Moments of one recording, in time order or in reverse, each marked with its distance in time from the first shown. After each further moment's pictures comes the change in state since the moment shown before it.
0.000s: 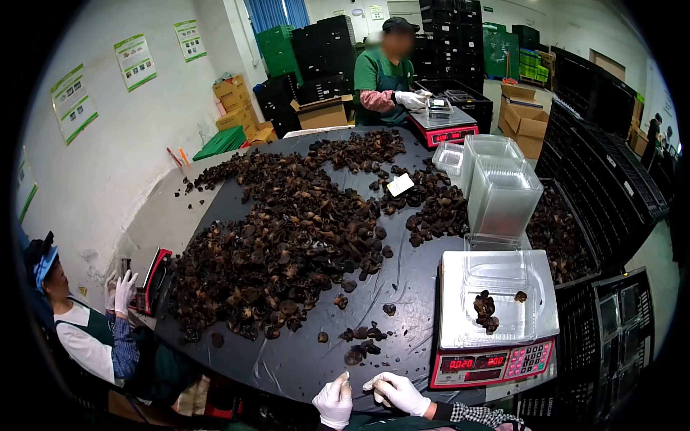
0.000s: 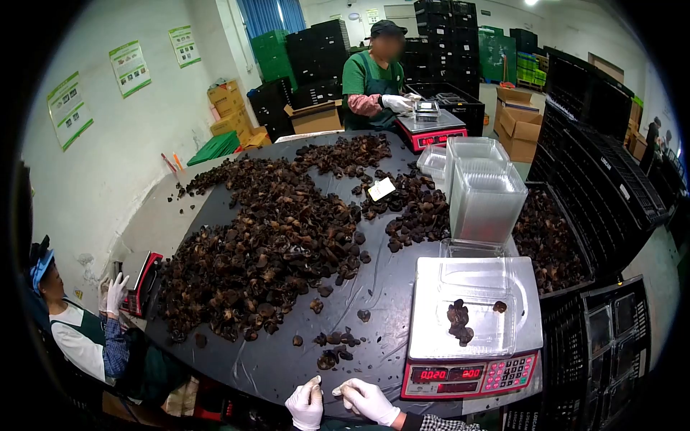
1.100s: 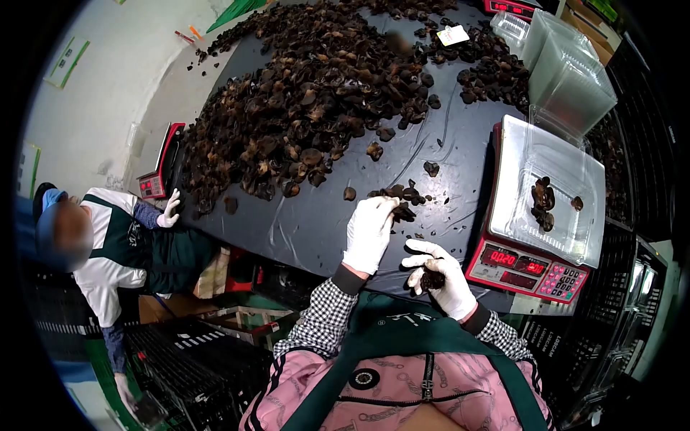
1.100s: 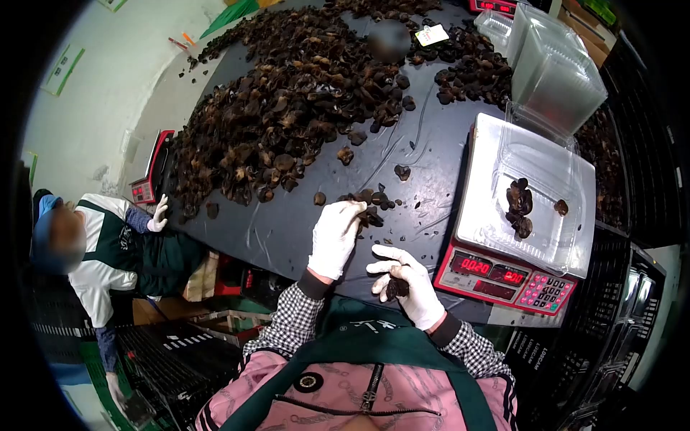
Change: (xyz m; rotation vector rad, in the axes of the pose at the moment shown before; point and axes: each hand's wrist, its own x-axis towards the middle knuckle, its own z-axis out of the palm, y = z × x) left_hand 0.095 0.011 0.029 0.006 -0.201 0.207; right_hand -0.011 -0.010 -0.019 0.528 0.006 0.085
